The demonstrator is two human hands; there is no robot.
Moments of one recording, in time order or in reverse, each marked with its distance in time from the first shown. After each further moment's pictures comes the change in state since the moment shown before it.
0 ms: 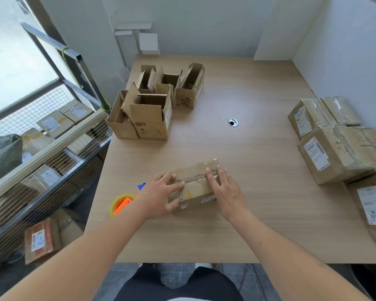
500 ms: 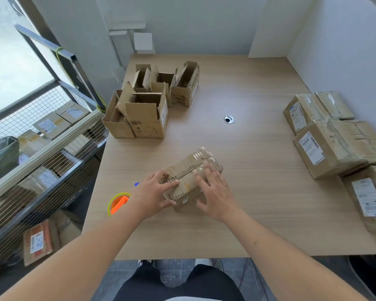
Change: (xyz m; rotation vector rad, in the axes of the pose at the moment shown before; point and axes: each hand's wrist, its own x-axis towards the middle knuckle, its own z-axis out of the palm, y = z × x) left_hand -0.007 -0.002 0.008 -0.036 0.063 -0.029; right_hand -0.004 -0.010 0.015 0.188 0.083 -0.147
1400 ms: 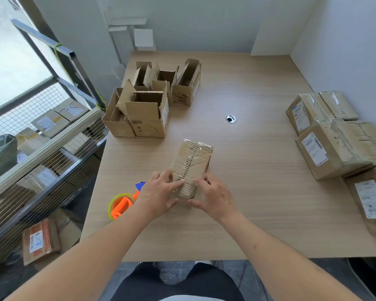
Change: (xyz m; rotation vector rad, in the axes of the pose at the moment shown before) left_hand 0.011 0.011 0.003 0.036 0.157 0.063; right_hand 0.008 -0.009 0.006 0.149 0.231 0.029
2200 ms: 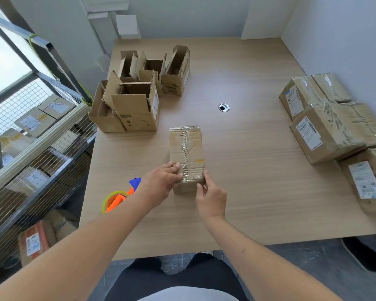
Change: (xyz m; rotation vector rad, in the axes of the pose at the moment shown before) left_hand 0.028 -0.007 0.018 -0.220 0.018 0.151; right_hand -0.021 -0.027 0.034 0.383 0.230 0.638
